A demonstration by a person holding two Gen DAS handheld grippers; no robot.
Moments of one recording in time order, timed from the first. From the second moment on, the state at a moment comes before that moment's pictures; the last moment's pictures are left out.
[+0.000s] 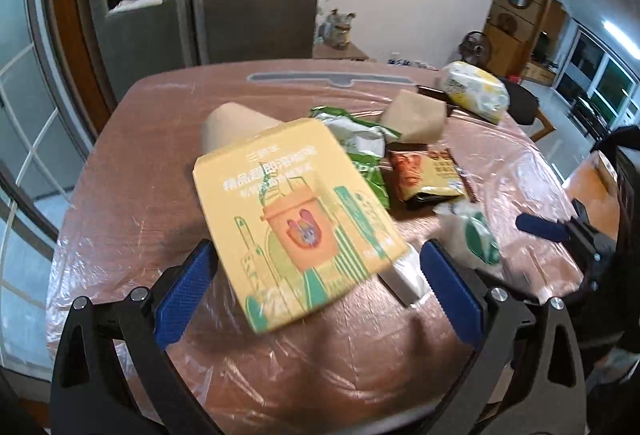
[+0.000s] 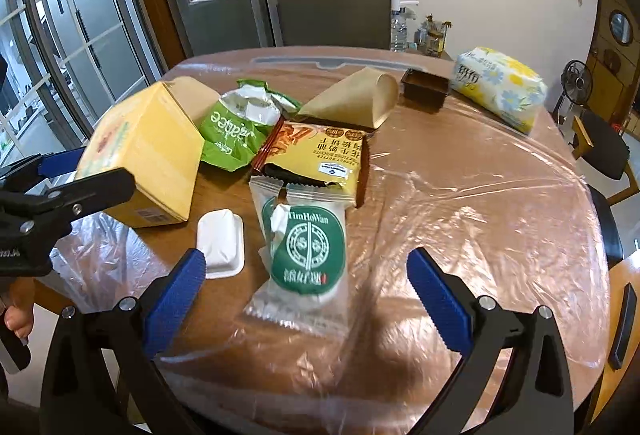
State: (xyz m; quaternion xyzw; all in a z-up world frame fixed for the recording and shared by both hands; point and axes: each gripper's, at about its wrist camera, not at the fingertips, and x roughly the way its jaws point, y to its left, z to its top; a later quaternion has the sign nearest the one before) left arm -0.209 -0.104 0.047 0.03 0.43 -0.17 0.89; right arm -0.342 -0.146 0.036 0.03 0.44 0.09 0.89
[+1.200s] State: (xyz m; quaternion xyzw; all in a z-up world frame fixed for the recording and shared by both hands) left arm -0.180 -0.104 0.030 0.03 0.45 -0.16 0.88; right arm -0.319 -0.152 0.020 0.07 0.47 0.10 0.87
